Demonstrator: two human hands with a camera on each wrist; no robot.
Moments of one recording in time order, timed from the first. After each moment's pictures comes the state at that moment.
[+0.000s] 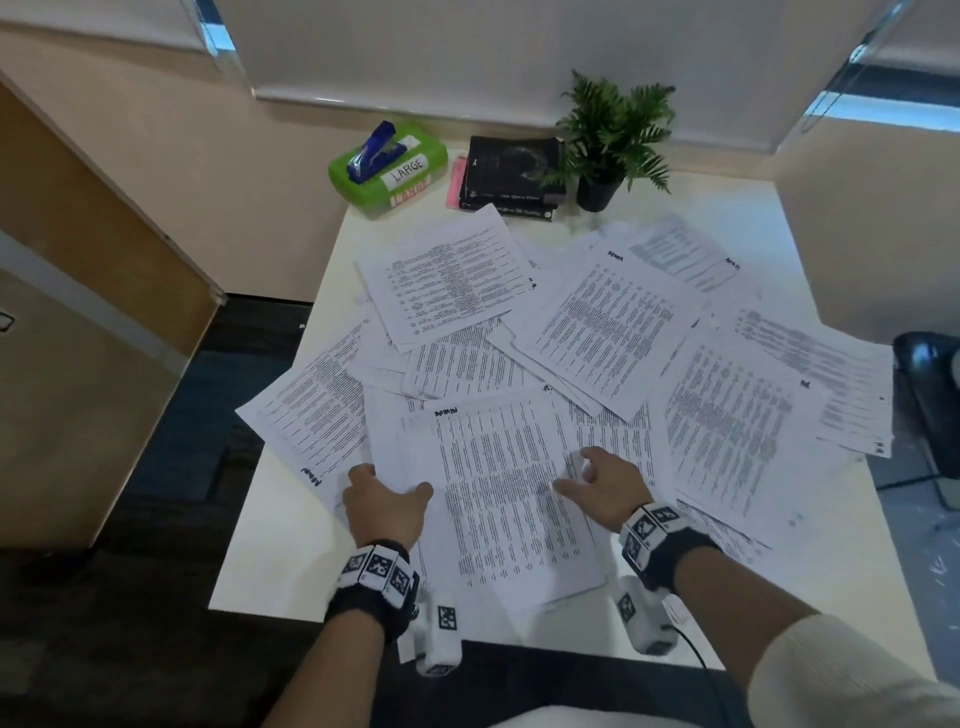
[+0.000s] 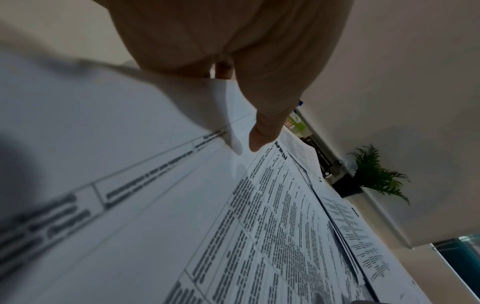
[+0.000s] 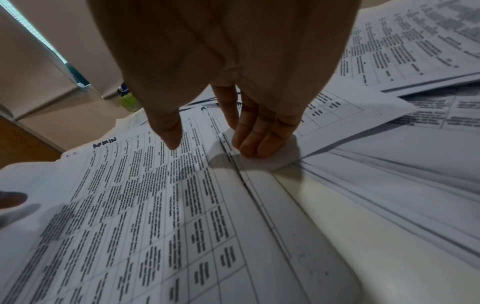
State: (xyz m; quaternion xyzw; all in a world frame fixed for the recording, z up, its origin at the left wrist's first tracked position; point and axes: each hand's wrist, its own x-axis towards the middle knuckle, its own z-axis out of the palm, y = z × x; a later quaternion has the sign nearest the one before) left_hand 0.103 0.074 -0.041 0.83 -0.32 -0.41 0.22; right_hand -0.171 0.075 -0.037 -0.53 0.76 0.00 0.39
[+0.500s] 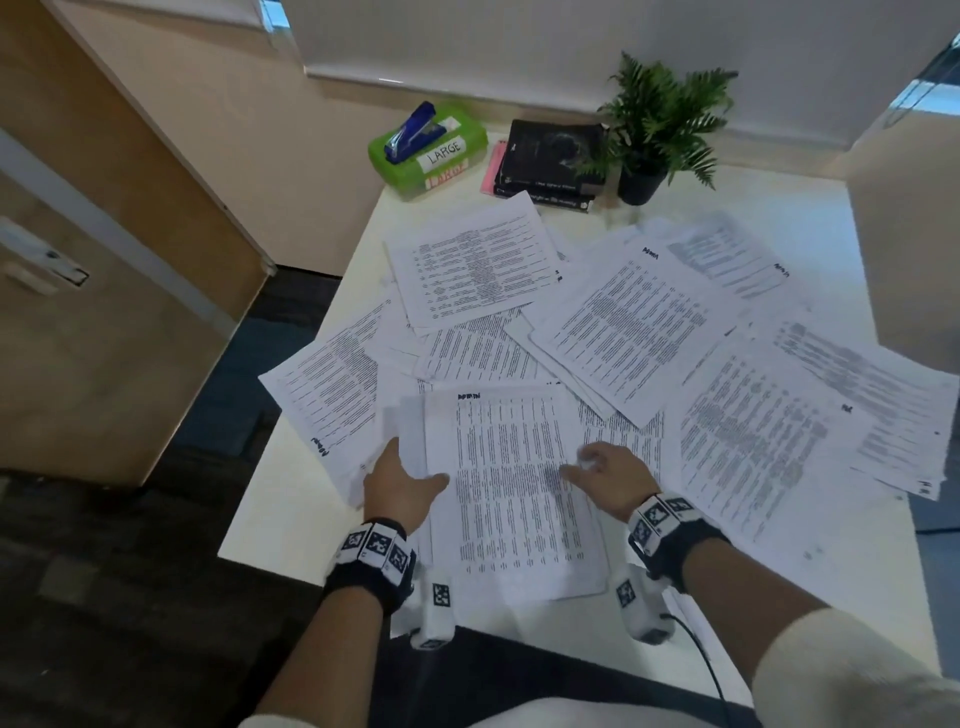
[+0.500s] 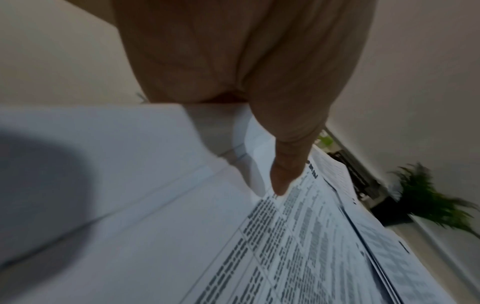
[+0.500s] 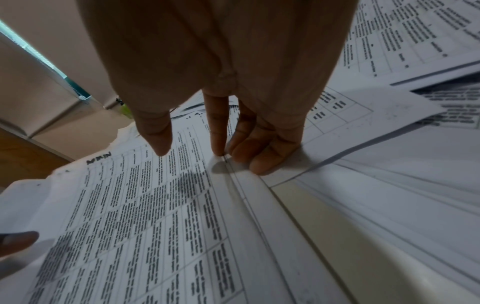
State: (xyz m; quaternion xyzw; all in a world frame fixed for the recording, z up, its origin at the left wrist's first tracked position) left_hand 0.089 0.078 -0.044 0.79 -0.37 -0.45 0.18; right_hand -0.193 0.057 -0.038 -0.54 0.71 0.01 0.45
